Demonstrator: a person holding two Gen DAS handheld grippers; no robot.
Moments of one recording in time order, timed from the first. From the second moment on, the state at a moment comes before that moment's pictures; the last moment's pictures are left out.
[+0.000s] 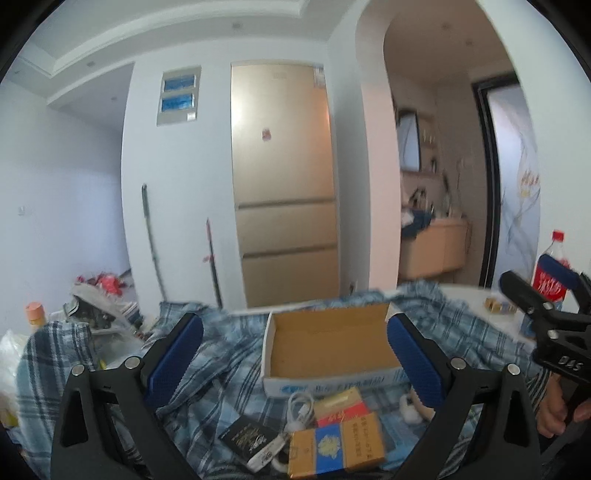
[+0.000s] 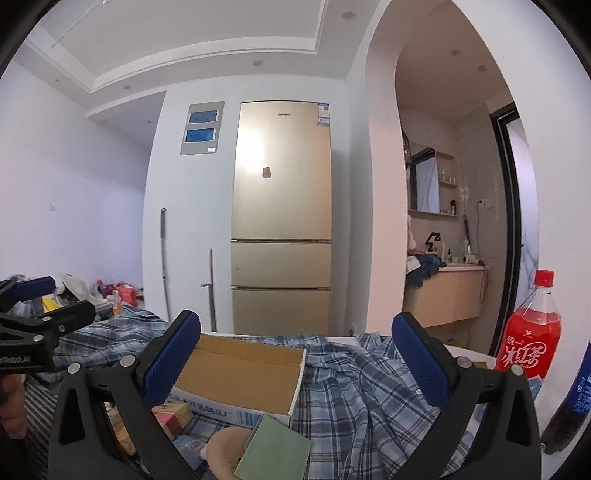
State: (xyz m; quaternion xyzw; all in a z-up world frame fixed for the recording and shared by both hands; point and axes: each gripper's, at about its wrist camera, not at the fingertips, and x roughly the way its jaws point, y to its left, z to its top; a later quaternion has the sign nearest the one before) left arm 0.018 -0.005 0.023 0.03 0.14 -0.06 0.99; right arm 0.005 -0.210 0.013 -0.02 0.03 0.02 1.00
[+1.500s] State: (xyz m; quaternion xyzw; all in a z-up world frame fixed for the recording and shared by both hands) left arm 0.094 -0.001 -0.086 -0.07 0.48 -0.20 0.85; right arm 0.083 -0.256 -0.037 0.14 0.31 0.09 0.94
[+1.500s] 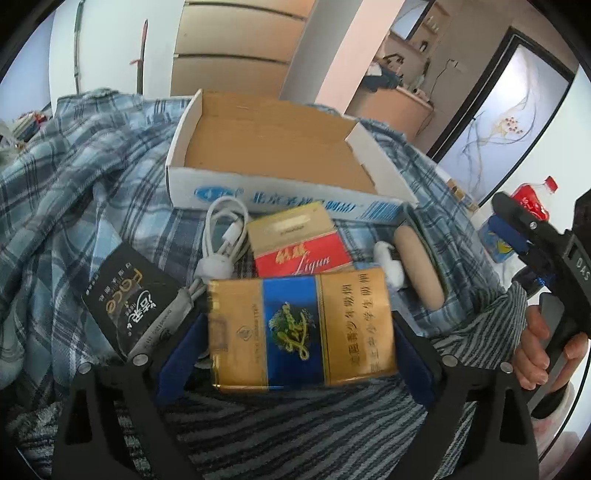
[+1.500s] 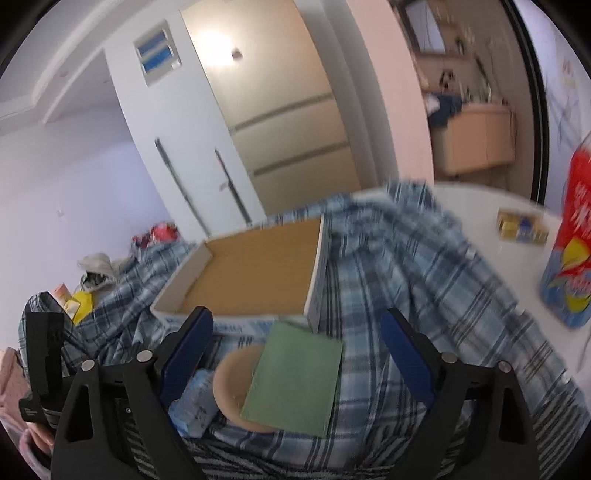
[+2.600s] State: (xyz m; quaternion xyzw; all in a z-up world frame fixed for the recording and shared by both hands) left arm 0.007 0.003 -0.011 -0.01 0.18 -0.16 0.97; right arm 0.132 -0.235 -0.100 0.14 0.50 0.13 0.85
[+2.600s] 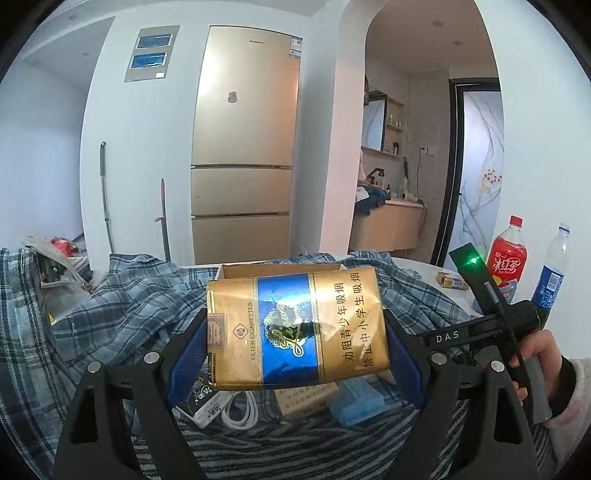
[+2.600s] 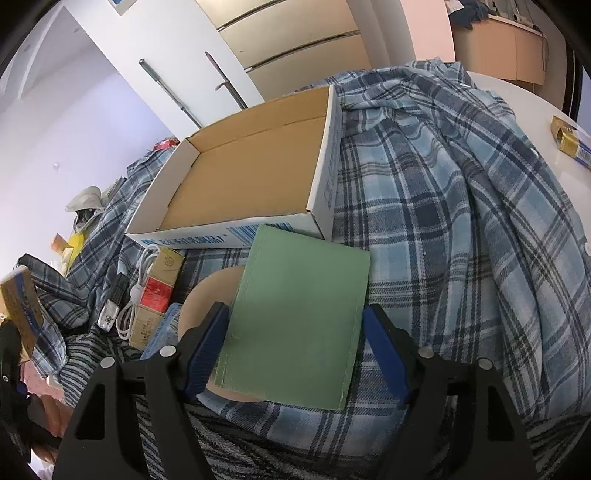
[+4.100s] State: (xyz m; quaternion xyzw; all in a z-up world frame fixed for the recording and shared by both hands) left arm 0.035 -0.020 0.101 0.03 0.13 -0.09 0.99; right arm 0.071 -0.173 0.092 -0.03 0.13 0.07 0.99
